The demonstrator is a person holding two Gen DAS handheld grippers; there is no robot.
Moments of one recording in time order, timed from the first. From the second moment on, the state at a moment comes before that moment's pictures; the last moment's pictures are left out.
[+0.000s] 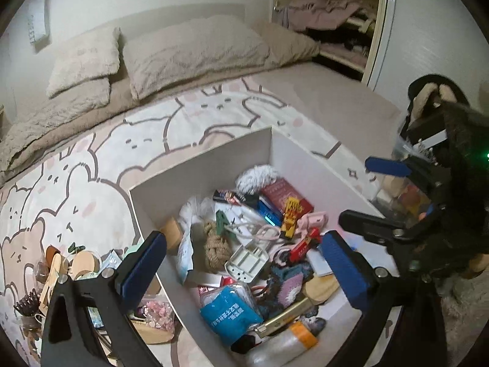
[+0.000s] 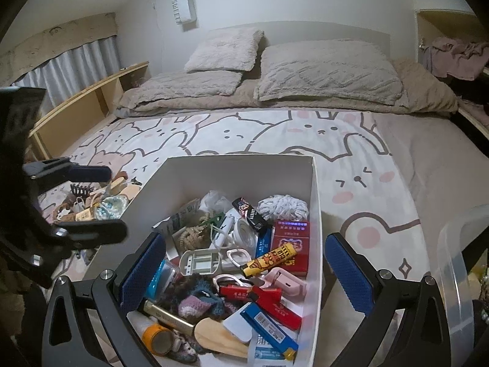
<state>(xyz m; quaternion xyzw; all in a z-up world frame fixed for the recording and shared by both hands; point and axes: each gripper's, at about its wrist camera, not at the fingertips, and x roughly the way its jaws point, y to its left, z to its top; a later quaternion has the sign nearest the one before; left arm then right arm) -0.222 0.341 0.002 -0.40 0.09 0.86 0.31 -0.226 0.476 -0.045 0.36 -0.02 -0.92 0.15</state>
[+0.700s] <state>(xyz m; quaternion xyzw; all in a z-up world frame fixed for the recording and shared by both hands) -0.199 0.294 0.041 -0.34 0.05 0.88 0.33 -0.185 0.454 -0.001 0.31 -0.02 -0.95 0.09</state>
